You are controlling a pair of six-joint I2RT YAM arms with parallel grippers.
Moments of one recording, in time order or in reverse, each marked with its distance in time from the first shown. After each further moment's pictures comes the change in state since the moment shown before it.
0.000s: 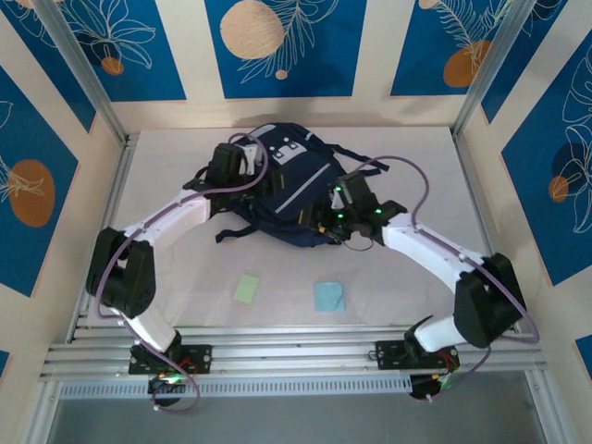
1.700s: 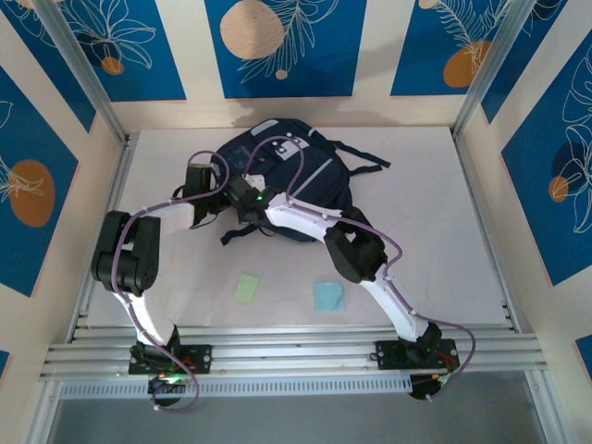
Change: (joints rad) left arm 0.213 0.153 -0.195 0.283 0.007 -0.230; right arm 0.285 0.921 0.932 -0.184 0.649 -0.145
